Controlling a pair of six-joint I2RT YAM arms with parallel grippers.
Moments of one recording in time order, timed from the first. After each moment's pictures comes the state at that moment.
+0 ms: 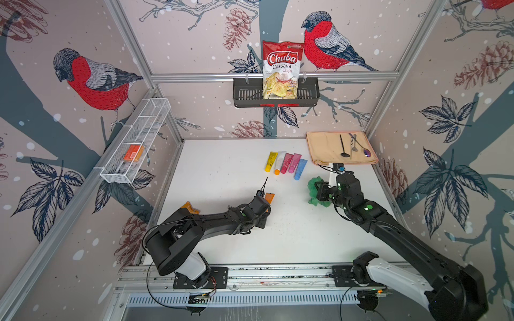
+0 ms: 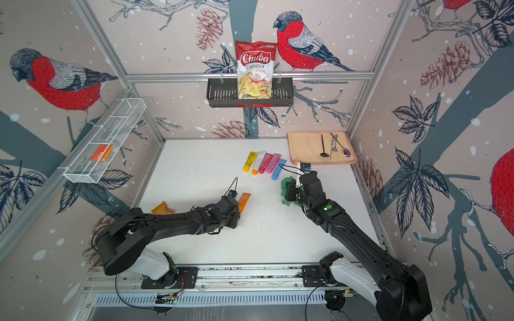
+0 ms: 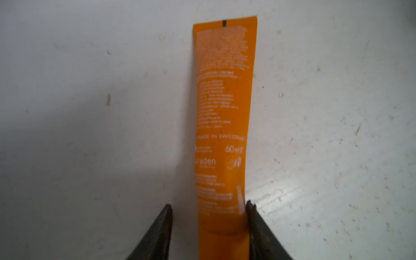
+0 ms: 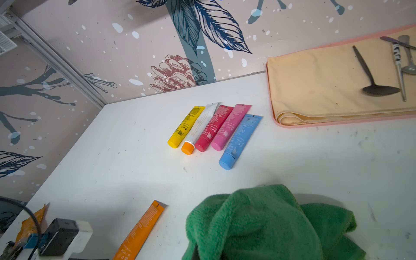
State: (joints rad) left arm -0.86 1.52 0.63 -0.12 -0.18 -0.47; right arm 0.54 1.00 0.69 -0.24 0.01 0.38
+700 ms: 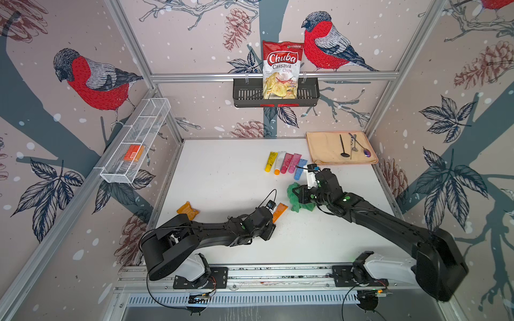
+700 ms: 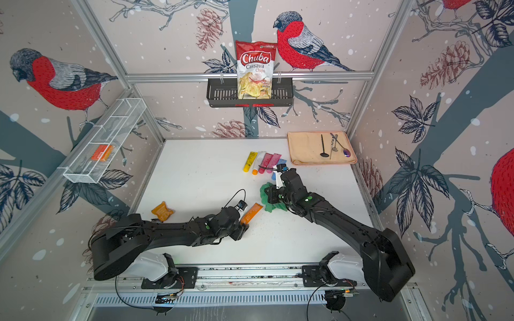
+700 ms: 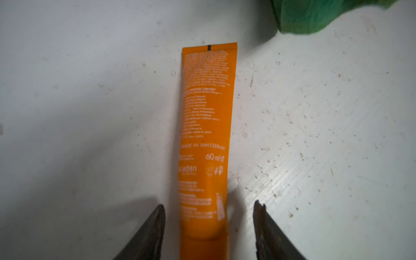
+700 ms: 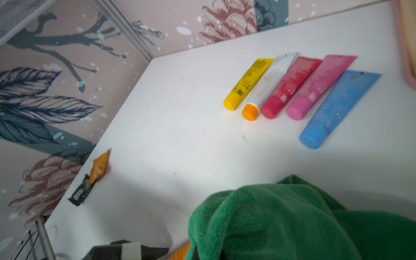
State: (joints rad) left arm -1.00 1.43 0.51 0.05 -0.12 -0.31; right arm 0.67 1.29 0.75 -0.13 -0.22 0.42
